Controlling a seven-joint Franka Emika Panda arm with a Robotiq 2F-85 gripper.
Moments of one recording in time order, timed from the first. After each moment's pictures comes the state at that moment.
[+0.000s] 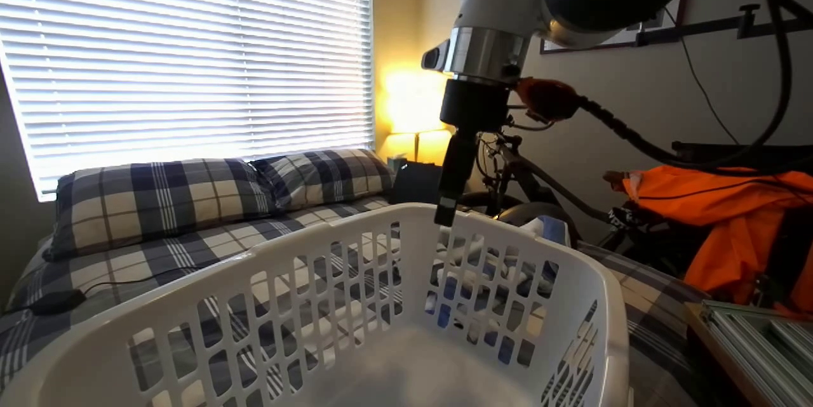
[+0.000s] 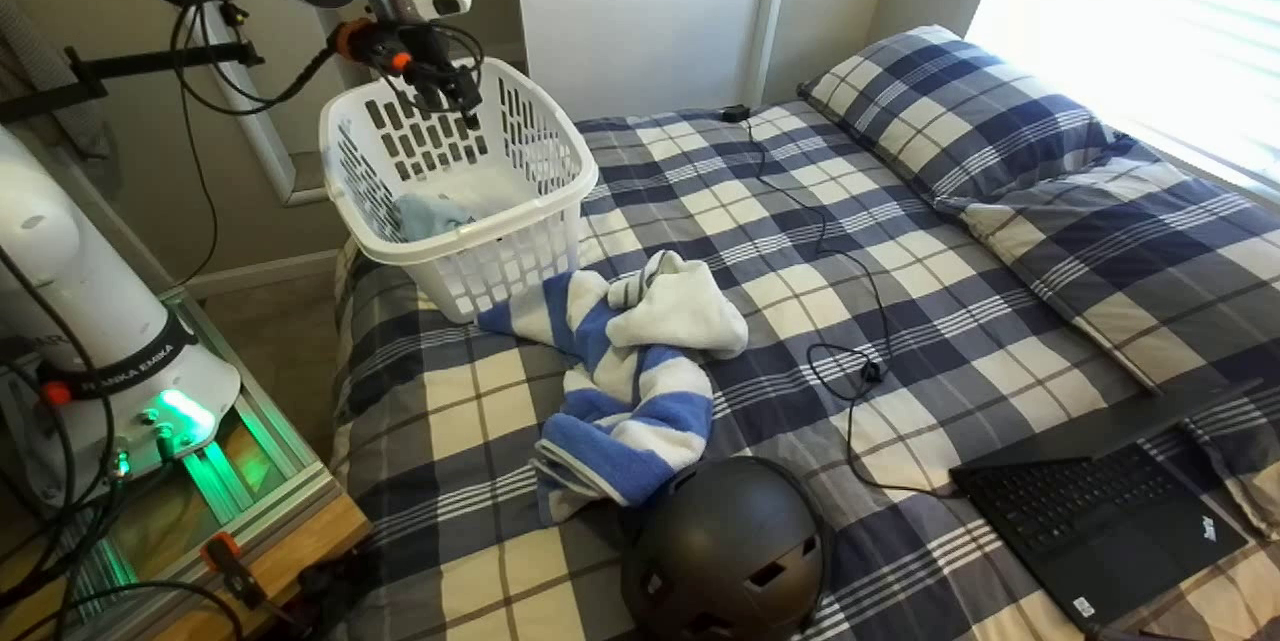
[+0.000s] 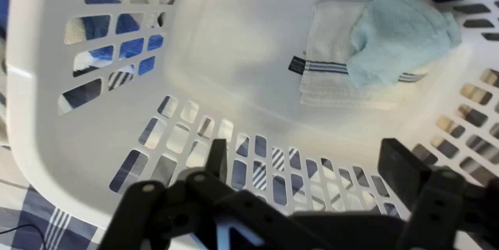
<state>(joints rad) 0.04 -0.16 0.00 -2.46 0.02 2.51 -0.06</state>
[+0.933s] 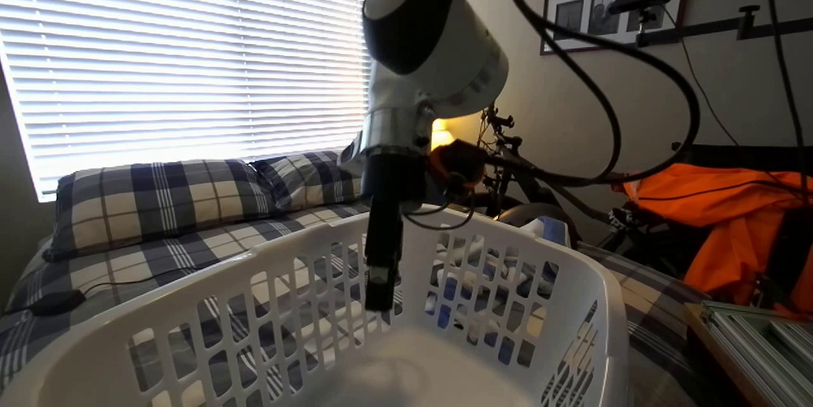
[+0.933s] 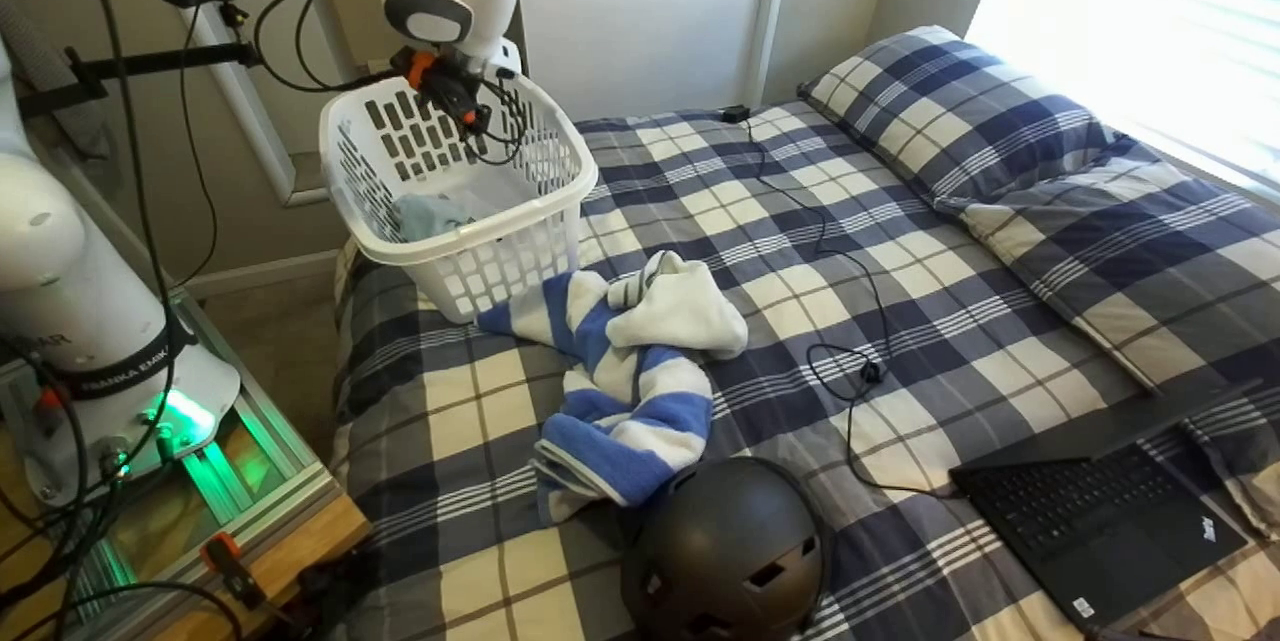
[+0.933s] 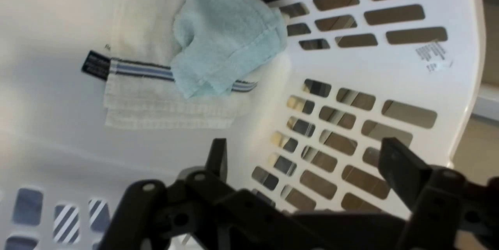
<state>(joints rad) 0.07 0.30 -0.02 -2.05 0.71 2.15 -0.68</state>
